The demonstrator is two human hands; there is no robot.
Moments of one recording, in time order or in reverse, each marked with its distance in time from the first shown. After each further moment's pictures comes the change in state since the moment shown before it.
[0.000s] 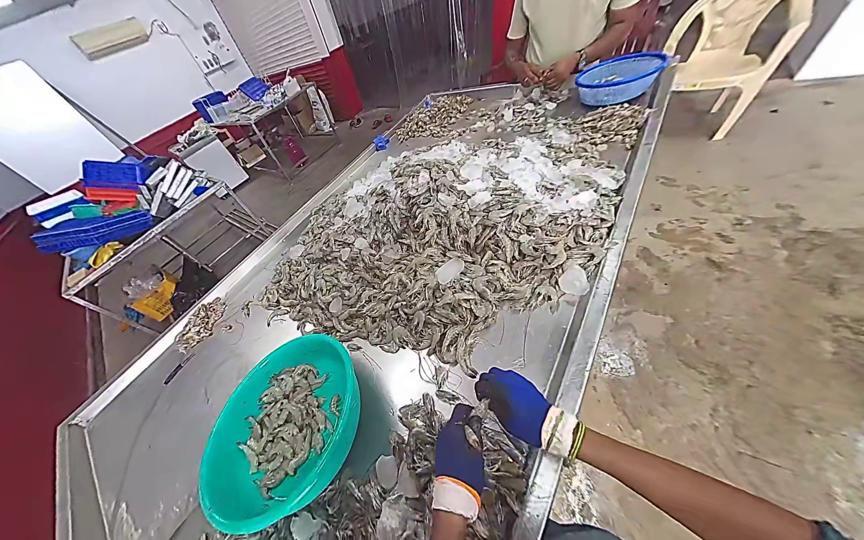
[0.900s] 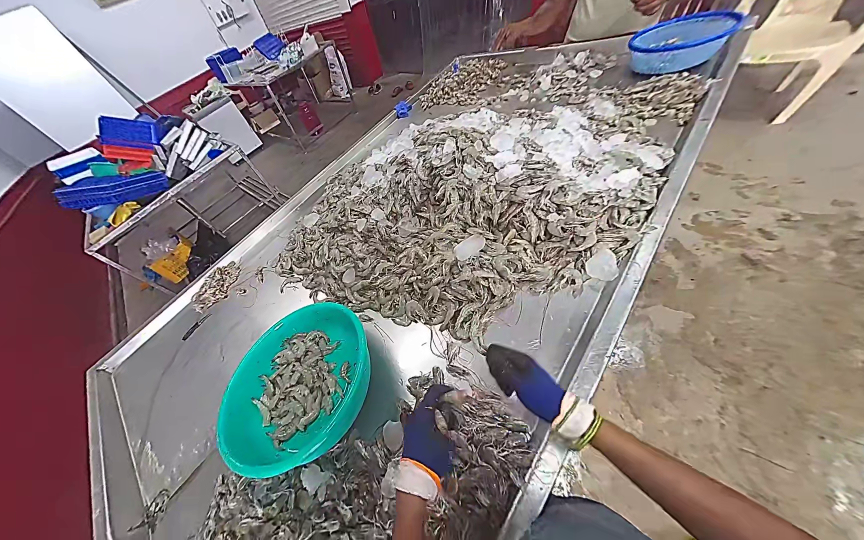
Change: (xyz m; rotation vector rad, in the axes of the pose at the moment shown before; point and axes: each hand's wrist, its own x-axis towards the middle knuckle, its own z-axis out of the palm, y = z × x) left_hand -0.021 -0.048 -0.039 -0.162 0.105 0.116; right_hand -0.012 -0.019 0.010 0.656 0.262 0.054
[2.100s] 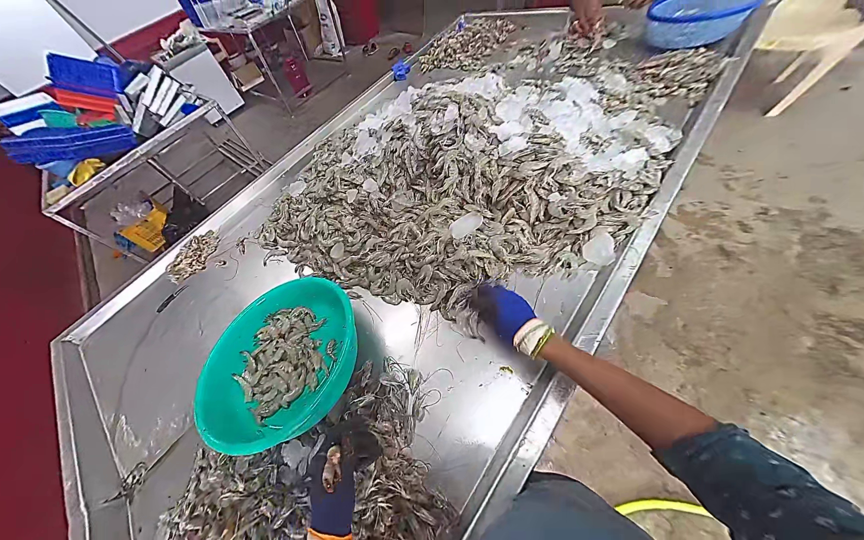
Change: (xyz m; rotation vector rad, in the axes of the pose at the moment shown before) left_hand -0.091 -0.027 -0.048 -0.619 0.633 -0.136; right_hand 0.108 0.044 -0.031 -0.818 -0.132 0.009
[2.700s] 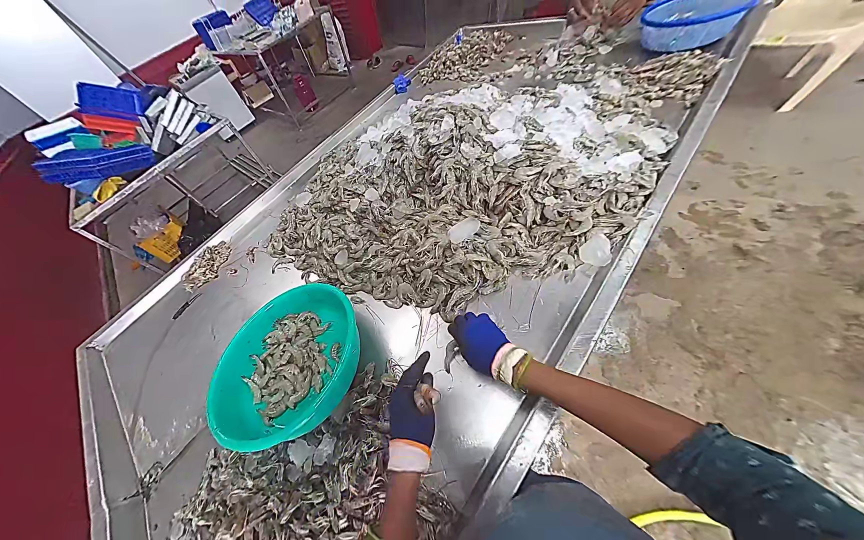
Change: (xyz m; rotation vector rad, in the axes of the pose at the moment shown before) left_hand 0.032 -0.020 0.106 0.488 -0.382 0.246; right_hand -0.030 -0.069 0.015 -0.235 -0.223 -0.082
